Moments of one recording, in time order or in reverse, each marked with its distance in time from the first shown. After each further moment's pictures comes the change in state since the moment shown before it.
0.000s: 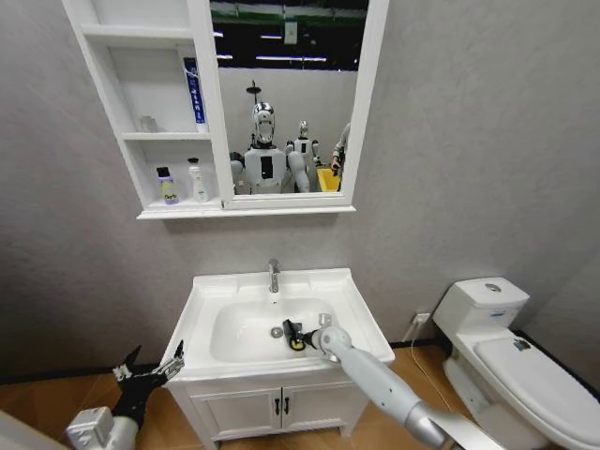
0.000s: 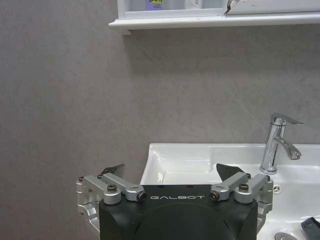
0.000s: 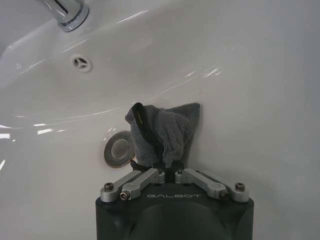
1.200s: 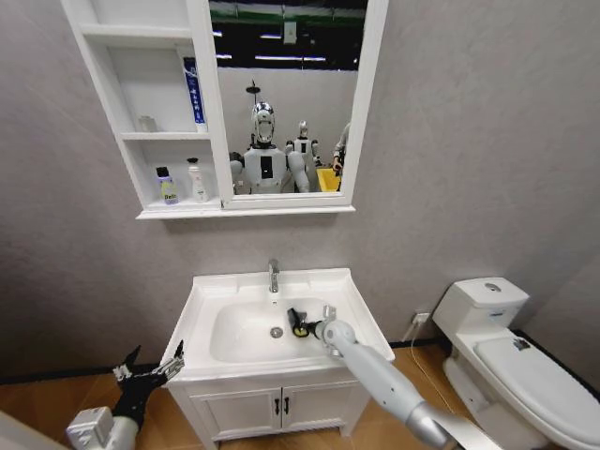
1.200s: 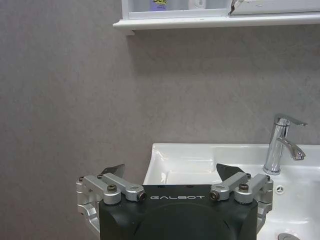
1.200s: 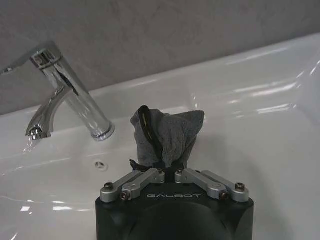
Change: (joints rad) left arm 0.000 0.000 0.000 0.000 0.000 0.000 0.000; right arm -0.086 -0.140 0.191 0.313 -0.236 0.065 -0.026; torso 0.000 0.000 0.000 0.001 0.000
